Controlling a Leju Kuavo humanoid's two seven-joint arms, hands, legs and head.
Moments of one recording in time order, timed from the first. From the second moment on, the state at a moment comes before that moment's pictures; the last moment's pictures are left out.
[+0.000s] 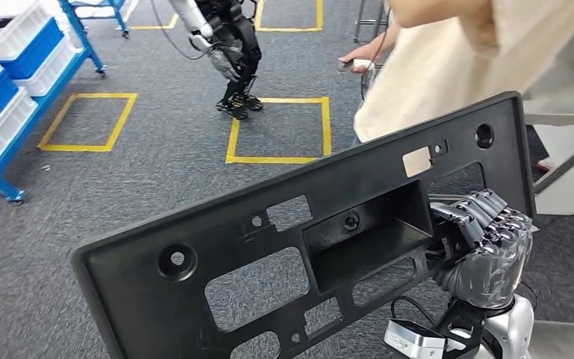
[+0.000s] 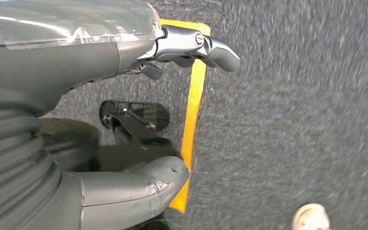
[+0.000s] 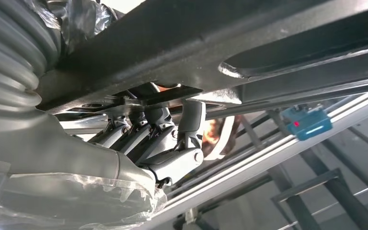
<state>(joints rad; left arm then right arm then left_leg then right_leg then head) -0.13 -0.23 0.98 -0.21 -0.78 0.06 -0.51 -0.03 -0.22 0.23 -2.12 0.87 -0.70 -0.29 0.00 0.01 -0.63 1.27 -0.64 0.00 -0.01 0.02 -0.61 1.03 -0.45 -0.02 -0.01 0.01</state>
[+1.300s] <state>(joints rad) -0.13 -0.22 0.98 -0.21 -0.78 0.08 -0.51 -0.03 -0.23 0.23 -2.11 0.87 -0.70 -0.29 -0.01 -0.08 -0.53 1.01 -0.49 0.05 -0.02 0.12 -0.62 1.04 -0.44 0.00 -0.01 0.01</state>
